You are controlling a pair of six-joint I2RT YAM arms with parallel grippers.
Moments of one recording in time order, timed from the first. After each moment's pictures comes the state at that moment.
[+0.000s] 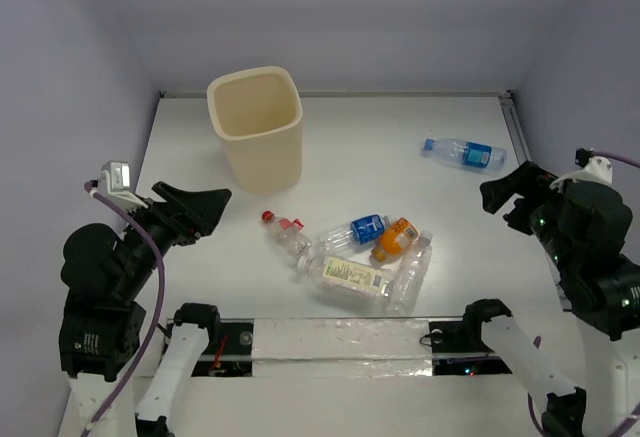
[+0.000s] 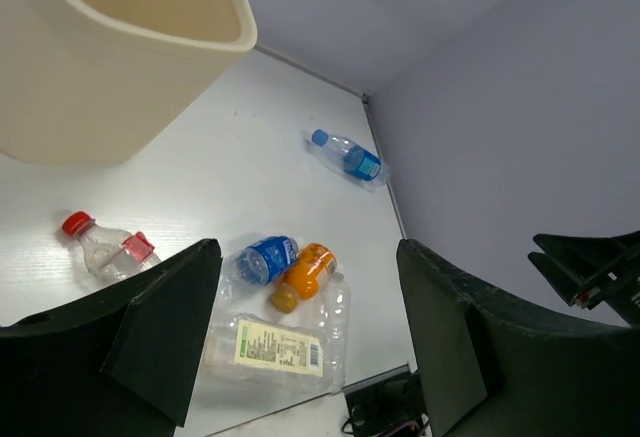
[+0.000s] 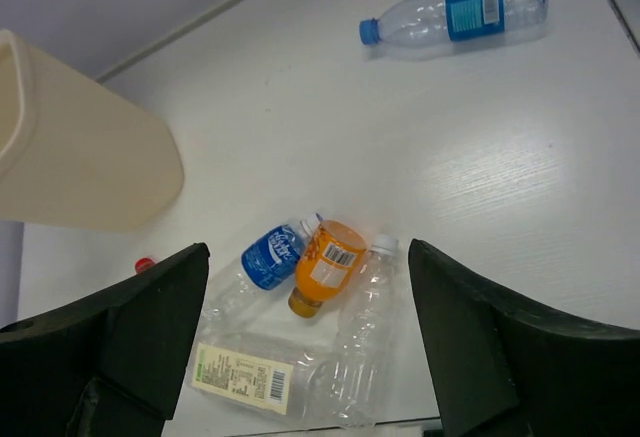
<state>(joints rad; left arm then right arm) -0.11 0.53 1.28 -0.84 0.29 -0.75 0.20 0.65 1.39 -1.09 0.20 0.56</state>
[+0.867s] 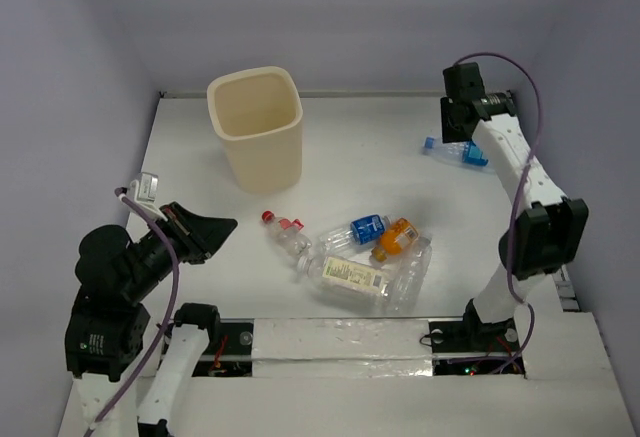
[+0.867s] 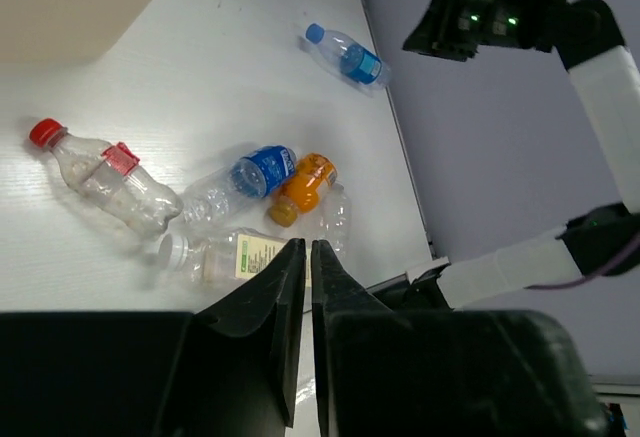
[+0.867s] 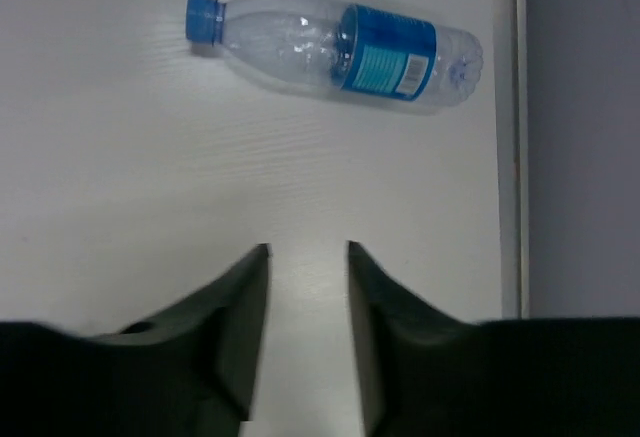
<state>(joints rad) -0.11 0.46 1.15 -0.93 0.45 -0.73 0.18 1.63 1.65 -0.91 0.42 0.11</state>
